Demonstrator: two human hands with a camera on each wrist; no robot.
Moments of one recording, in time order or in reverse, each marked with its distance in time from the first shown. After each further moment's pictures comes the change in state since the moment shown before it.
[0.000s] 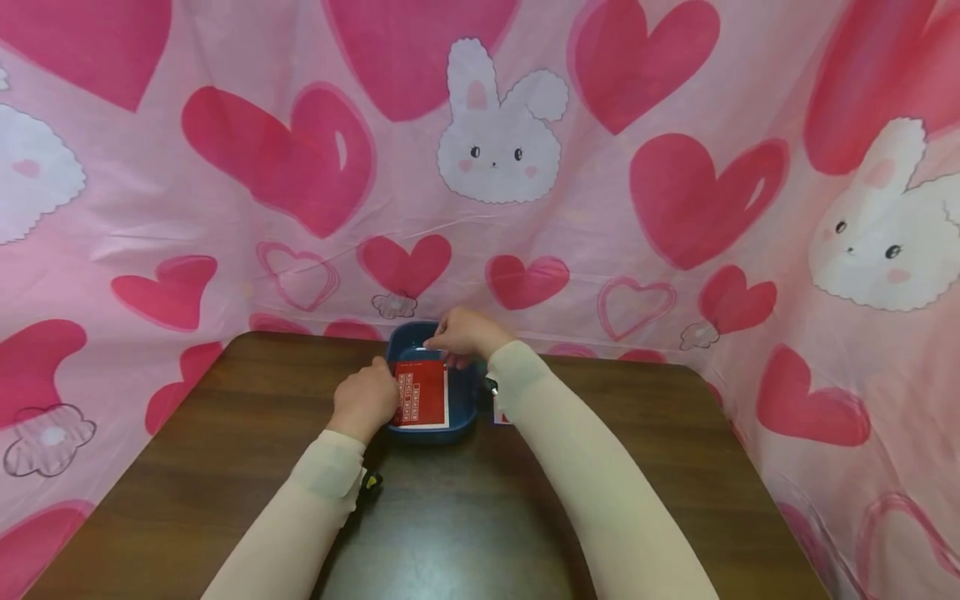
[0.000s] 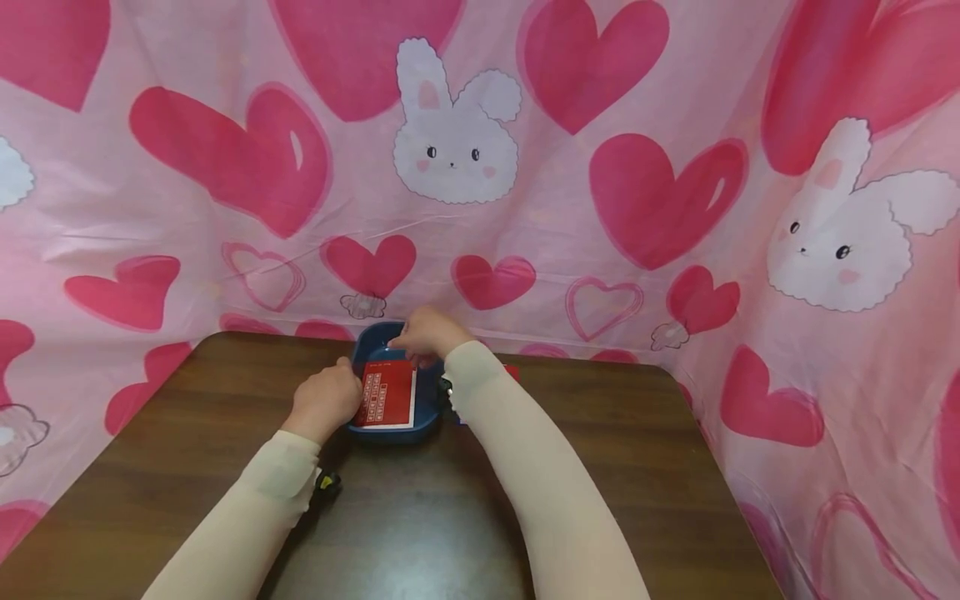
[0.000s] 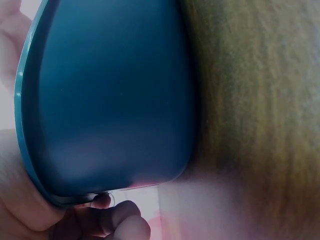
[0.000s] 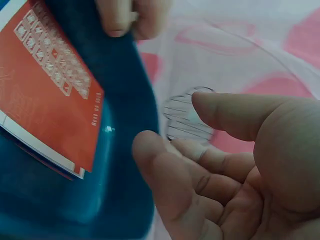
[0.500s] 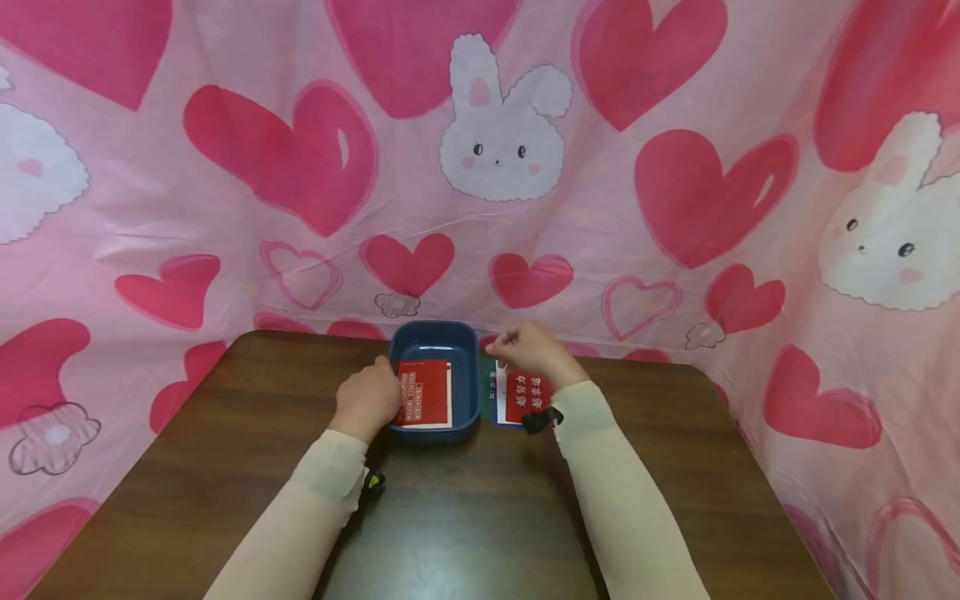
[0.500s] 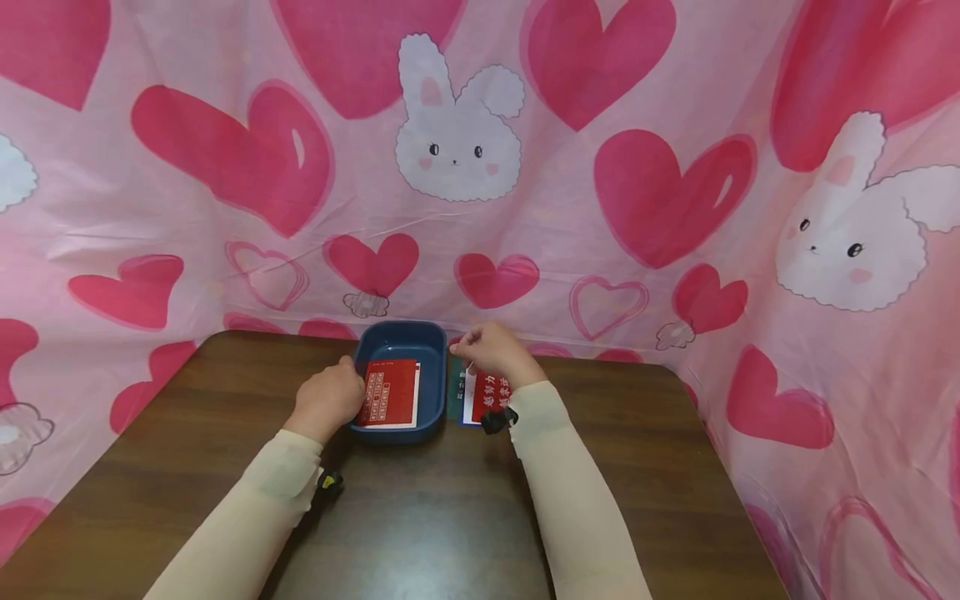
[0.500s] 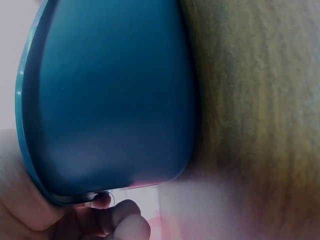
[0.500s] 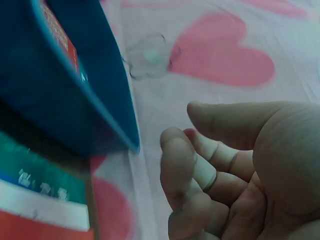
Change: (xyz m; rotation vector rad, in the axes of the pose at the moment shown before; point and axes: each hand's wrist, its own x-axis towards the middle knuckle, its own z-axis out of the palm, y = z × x) left_hand -0.002 0.002 -0.001 -0.013 0.006 -0.008; right_hand -0.048 0.097 -0.018 0.127 0.222 -0.030
